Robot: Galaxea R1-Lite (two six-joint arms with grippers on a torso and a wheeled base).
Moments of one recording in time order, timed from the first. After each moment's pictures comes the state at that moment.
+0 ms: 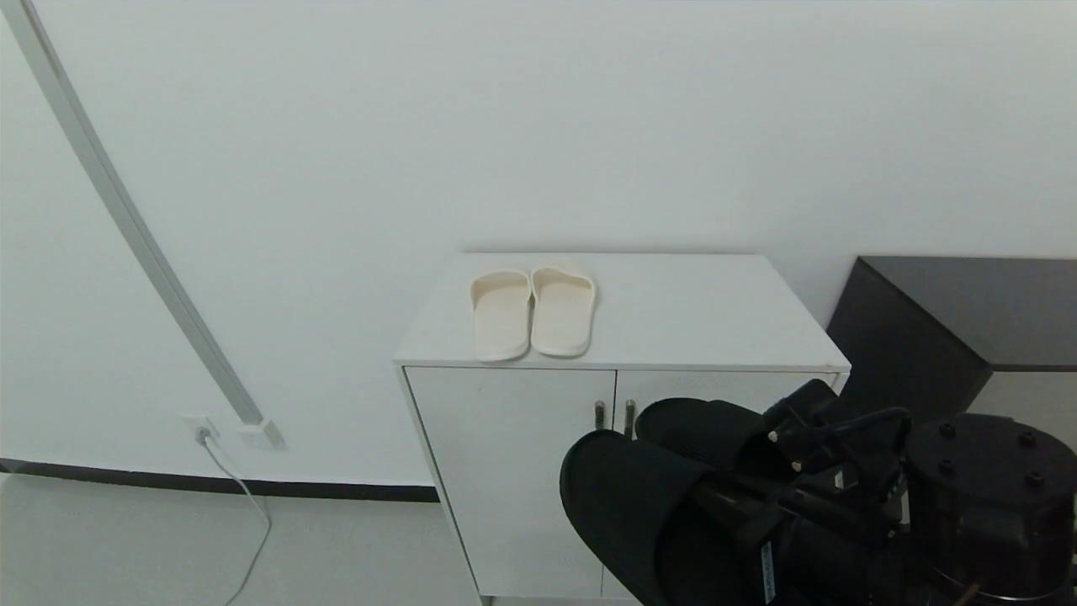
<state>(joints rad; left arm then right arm) 0.00 0.00 0.00 0.00 0.01 -0.01 0.91 1.54 -0.47 -0.75 -0.26 0.13</state>
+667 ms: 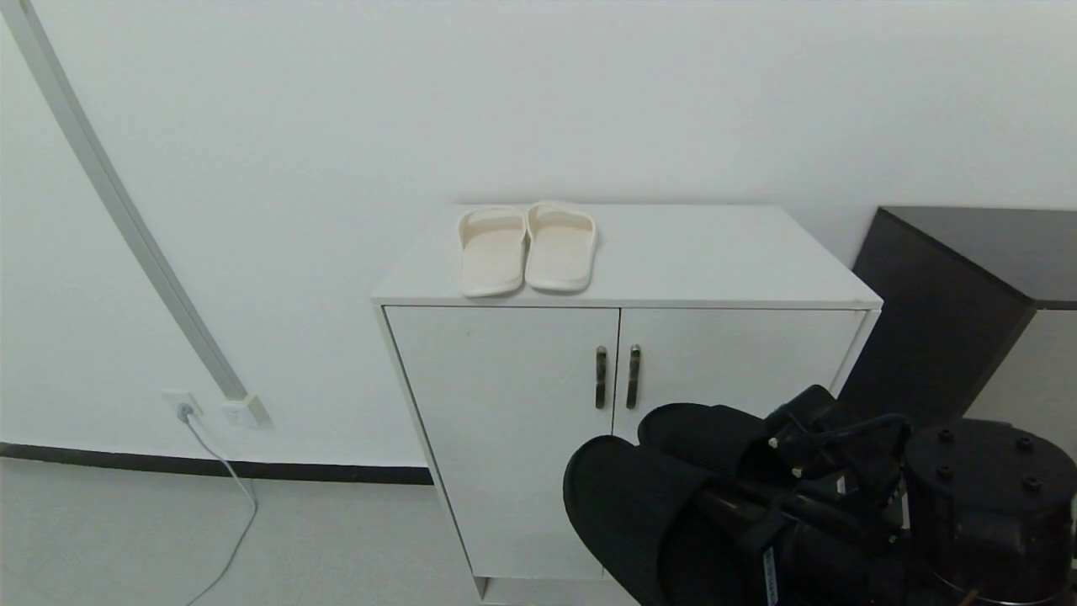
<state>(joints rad) 0.00 0.00 0.00 0.00 0.01 -0.01 0.91 1.54 -0.46 -0.75 -0.26 0.13</state>
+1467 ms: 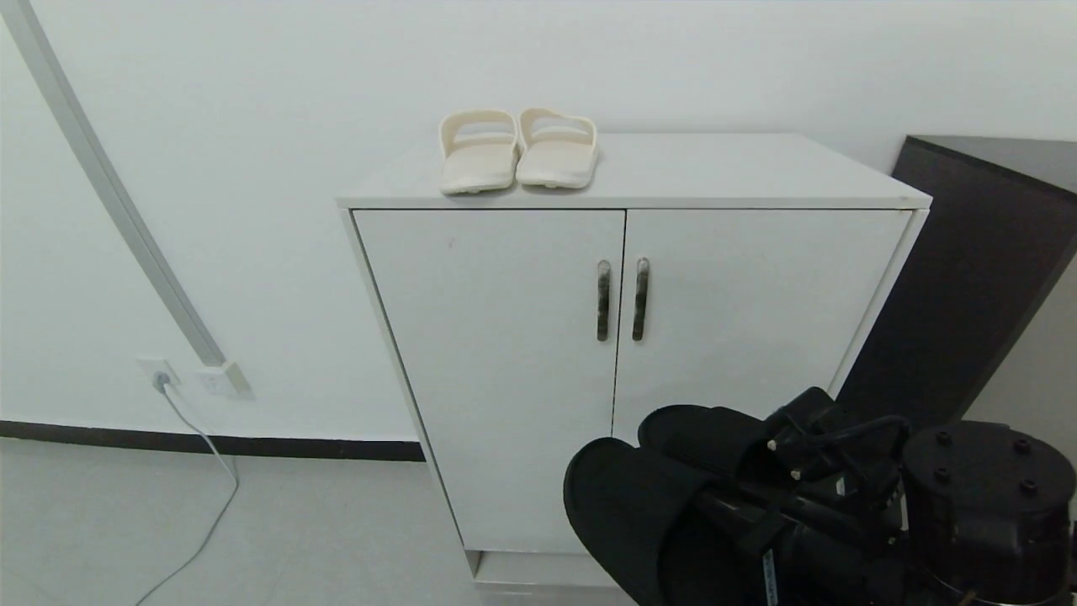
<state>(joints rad) 0.00 0.00 0.00 0.00 0.01 -0.01 0.91 1.54 -0.45 -0.75 -0.25 0.13</state>
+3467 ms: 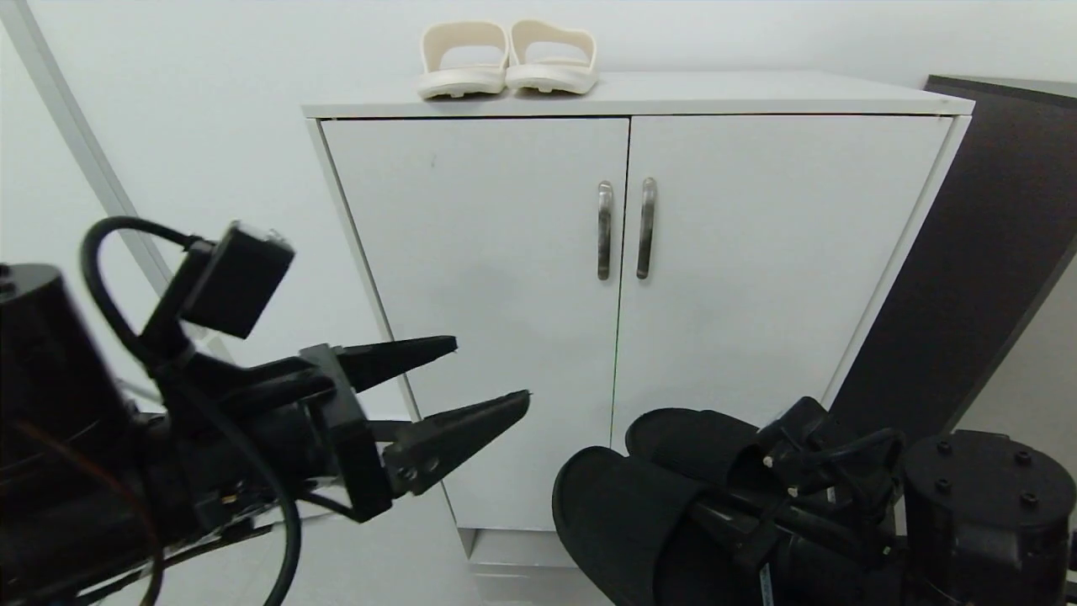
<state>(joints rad) -0.60 1.30 -0.57 -0.70 -0.30 -0.10 0.91 1.56 -0.42 -0.82 -0.20 0.09</state>
